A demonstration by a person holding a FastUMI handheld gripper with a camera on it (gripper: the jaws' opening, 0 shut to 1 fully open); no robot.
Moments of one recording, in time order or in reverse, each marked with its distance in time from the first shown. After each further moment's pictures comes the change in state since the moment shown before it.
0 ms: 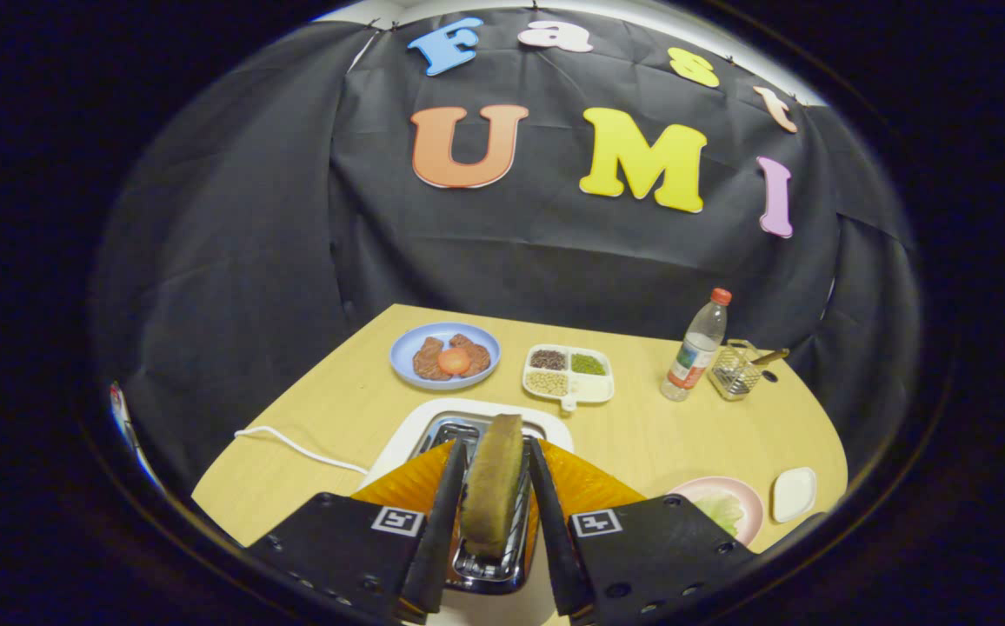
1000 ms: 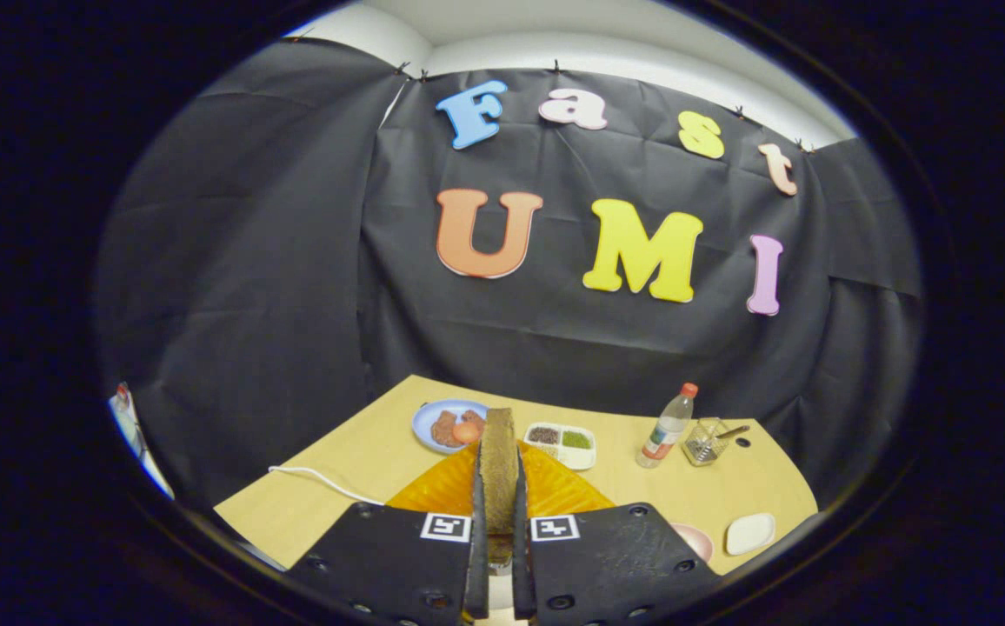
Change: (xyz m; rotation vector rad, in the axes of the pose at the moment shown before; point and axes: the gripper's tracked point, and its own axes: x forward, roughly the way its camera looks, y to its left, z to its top) arm -0.121 -0.004 0.098 -0.031 -0.299 -0.029
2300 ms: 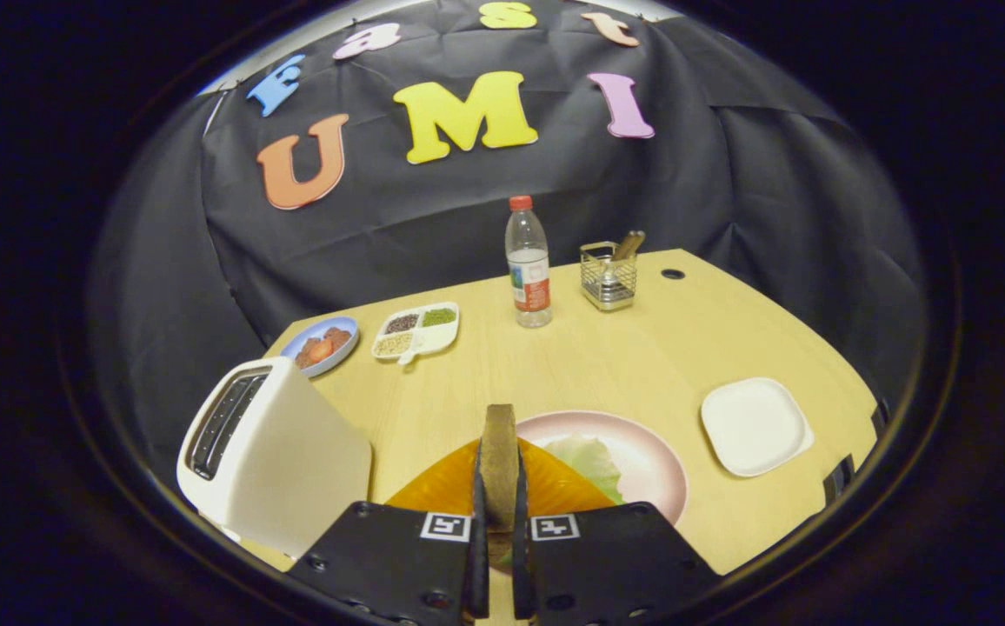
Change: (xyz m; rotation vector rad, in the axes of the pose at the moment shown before) arm 0.037 -0.220 -0.217 0.383 0.330 -0.199
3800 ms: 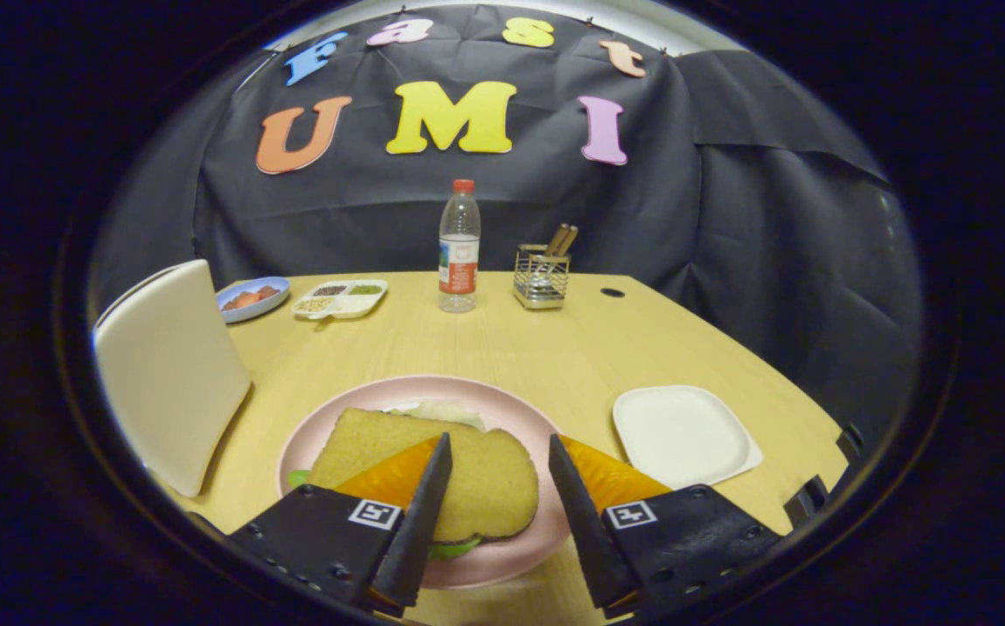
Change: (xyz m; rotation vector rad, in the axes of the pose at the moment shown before) arm 0.016 -0.088 -0.039 -0.179 -0.146 -0.186
